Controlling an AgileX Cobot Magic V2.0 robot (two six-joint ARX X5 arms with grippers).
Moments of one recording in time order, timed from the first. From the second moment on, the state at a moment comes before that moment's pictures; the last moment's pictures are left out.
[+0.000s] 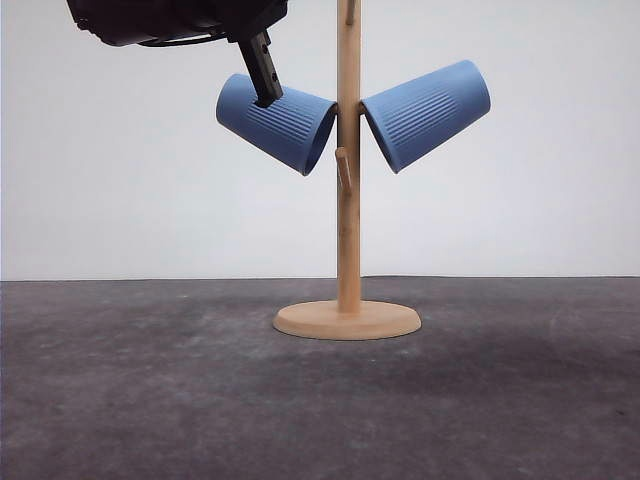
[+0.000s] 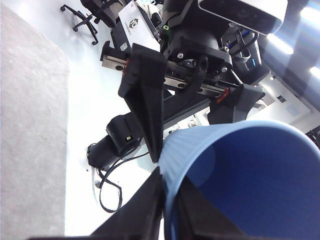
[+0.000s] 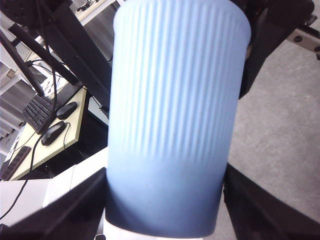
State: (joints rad) left_arx -0.49 1.70 1.39 -0.74 1.52 0.24; right_arx 0.45 1.01 0.99 -0.68 -1.06 -0.04
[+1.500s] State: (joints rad) left_arx -0.20 1.67 1.40 -1.23 0.73 0.20; right_arx 0.42 1.02 0.99 -0.95 -0.53 -0.02
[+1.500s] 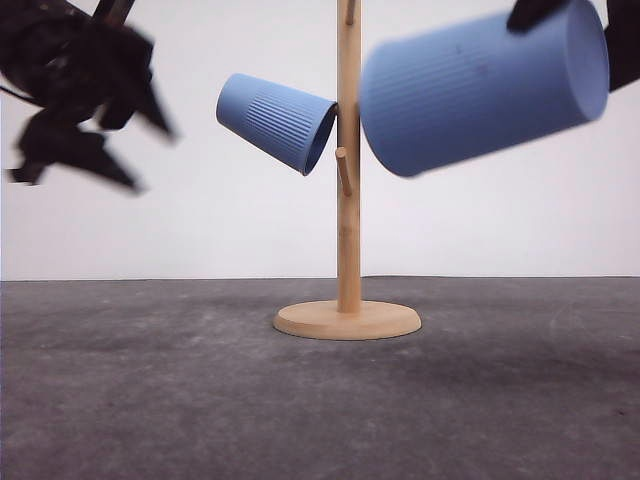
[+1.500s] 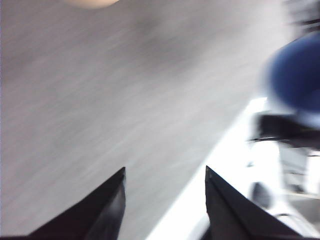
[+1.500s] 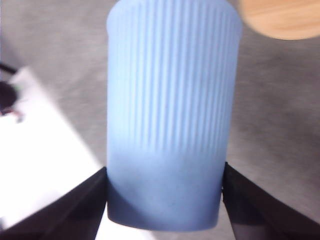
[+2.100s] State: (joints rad) left_arx -0.19 1.33 1.40 -1.22 0.05 0.01; right_arx 0.54 1.19 0.99 -0.59 -0.36 0.27
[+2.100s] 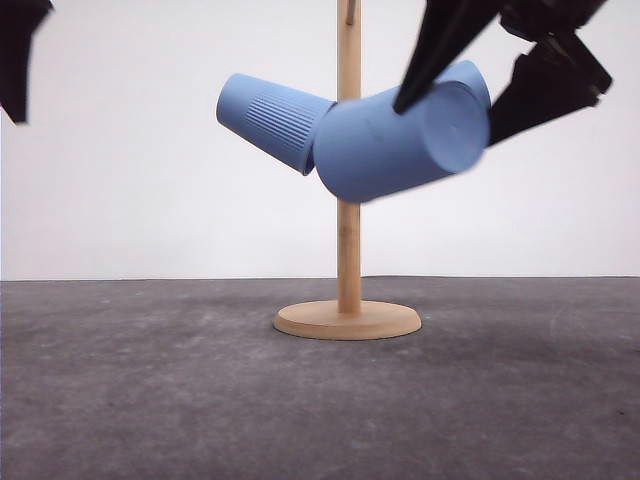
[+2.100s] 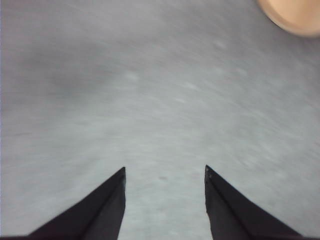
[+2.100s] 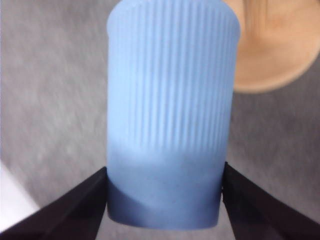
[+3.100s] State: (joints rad) left_arx -0.21 1.17 1.40 -1.29 0.02 -0.02; right_arx 0.52 1.47 1.11 -0.40 -0.31 0.43
